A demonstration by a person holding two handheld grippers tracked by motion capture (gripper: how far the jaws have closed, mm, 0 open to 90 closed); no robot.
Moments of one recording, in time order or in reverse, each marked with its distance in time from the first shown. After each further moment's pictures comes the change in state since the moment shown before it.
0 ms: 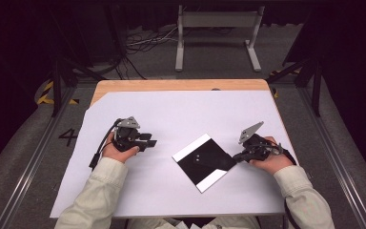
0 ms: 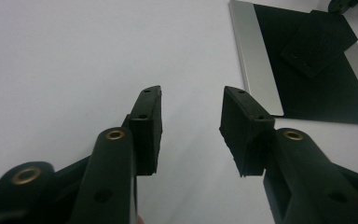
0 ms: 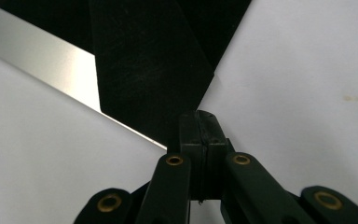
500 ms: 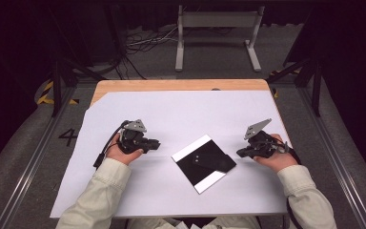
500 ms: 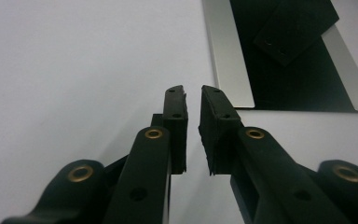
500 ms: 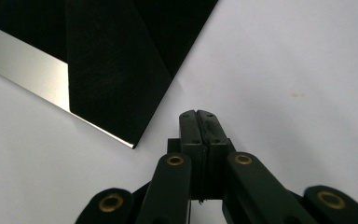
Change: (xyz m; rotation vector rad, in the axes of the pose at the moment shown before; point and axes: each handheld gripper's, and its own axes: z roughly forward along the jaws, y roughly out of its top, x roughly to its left) left arm -0.015 0.007 0.010 0.063 -0.065 0.076; right arm -0.005 -0.005 -0.020 -0.068 -0.077 0.033
